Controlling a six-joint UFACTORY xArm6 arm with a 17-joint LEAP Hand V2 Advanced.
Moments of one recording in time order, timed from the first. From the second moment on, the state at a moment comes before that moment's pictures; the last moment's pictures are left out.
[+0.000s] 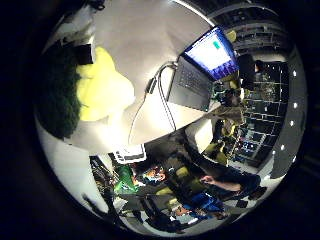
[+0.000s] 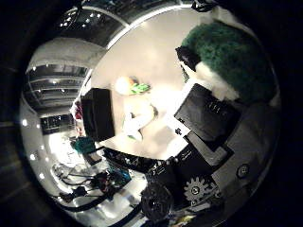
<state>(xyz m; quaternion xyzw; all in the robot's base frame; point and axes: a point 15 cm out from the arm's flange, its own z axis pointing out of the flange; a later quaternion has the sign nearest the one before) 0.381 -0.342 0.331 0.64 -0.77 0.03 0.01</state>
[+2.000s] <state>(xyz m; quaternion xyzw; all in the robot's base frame) 0.425 0.252 0.296 0.90 -0.42 0.02 -0.09</state>
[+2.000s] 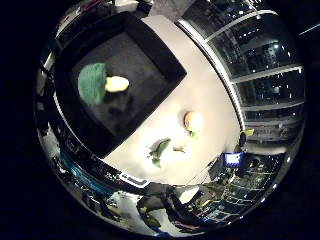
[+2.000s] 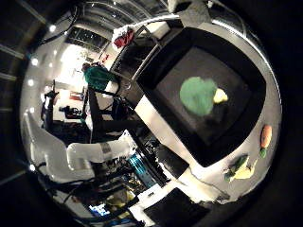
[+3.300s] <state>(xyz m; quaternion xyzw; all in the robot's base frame) 0.363 -0.096 0.338 0.80 -0.60 0.04 0.01</state>
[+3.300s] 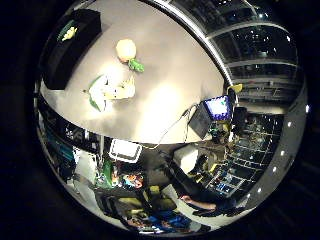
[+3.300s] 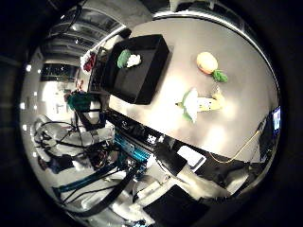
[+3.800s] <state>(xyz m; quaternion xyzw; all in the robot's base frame) 0.351 -0.113 0.303 0.79 -0.61 0.03 0.02</state>
